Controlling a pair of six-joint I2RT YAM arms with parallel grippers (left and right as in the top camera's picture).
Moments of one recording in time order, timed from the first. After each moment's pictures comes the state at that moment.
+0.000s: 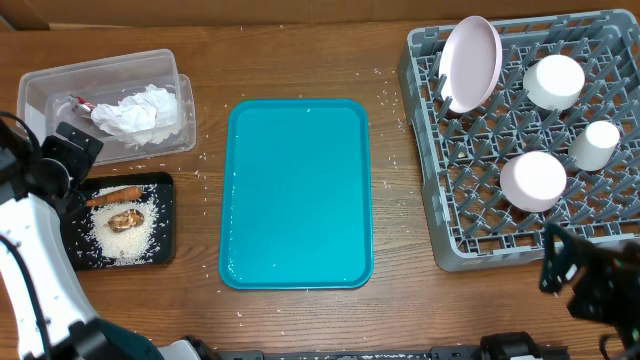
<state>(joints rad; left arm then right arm) 0.61 1.49 1.30 -0.81 0.19 -0.52 0.11 0.84 1.80 -1.64 0.13 0.33</state>
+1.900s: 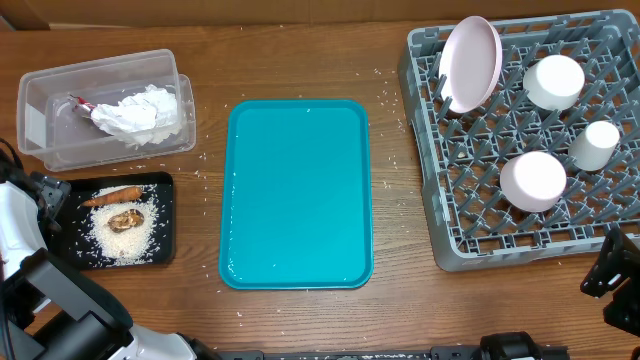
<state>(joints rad) 0.74 1.75 1.30 -0.75 -0.27 -0.49 0.11 0.80 1.80 -1.61 0.43 0.33</state>
